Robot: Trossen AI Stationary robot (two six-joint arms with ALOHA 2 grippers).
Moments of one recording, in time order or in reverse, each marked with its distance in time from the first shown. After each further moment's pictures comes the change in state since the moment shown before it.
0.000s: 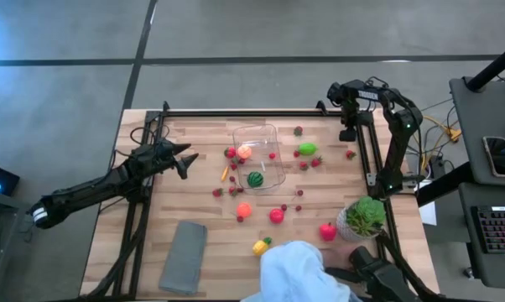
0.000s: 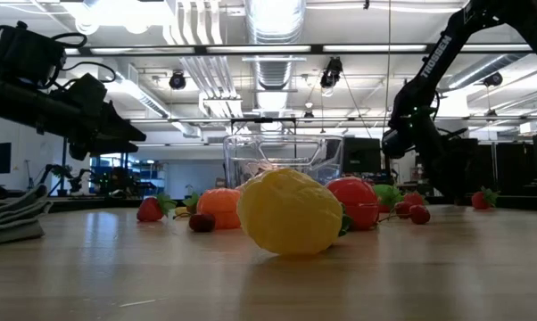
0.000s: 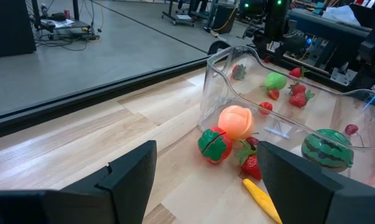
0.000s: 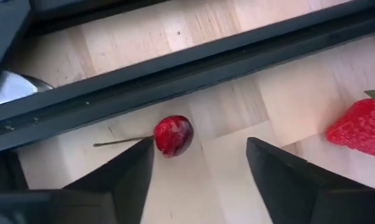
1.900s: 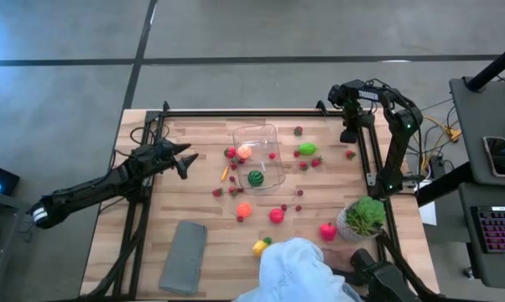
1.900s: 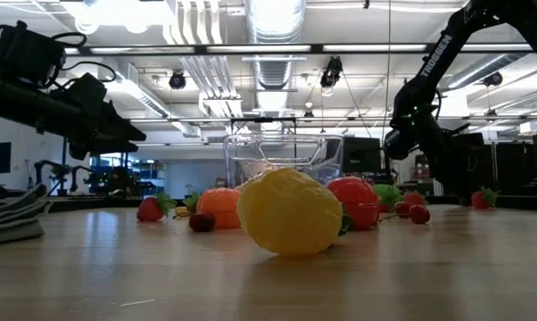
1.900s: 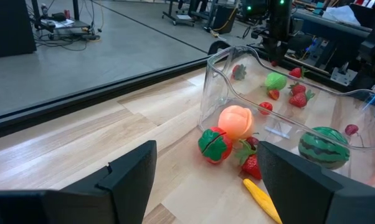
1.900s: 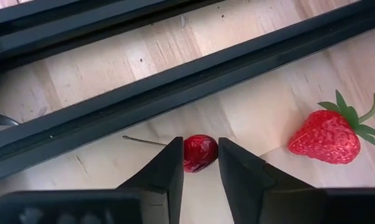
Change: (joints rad) left arm 0.000 0.000 0.000 0.000 0.000 0.000; right arm 0.001 -0.002 -0.002 -0.088 -0.013 0.070
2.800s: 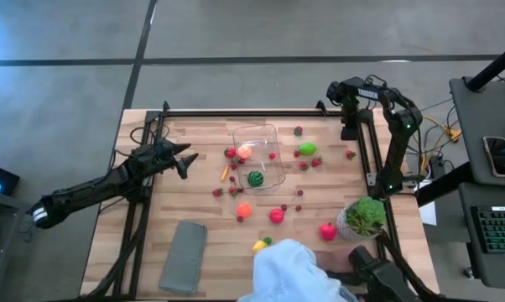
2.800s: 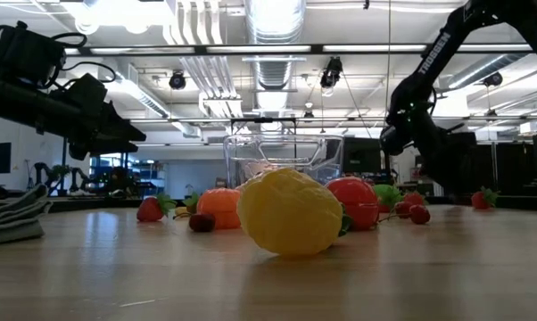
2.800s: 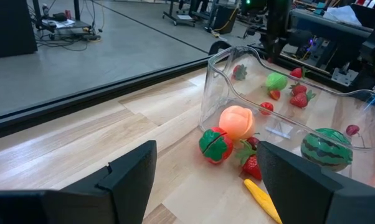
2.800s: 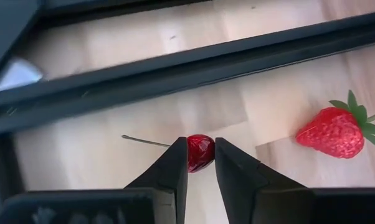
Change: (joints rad) left arm 0.000 0.000 0.000 0.000 -0.003 0.000; right arm 0.012 -0.001 0.054 0.000 0.005 -0.148
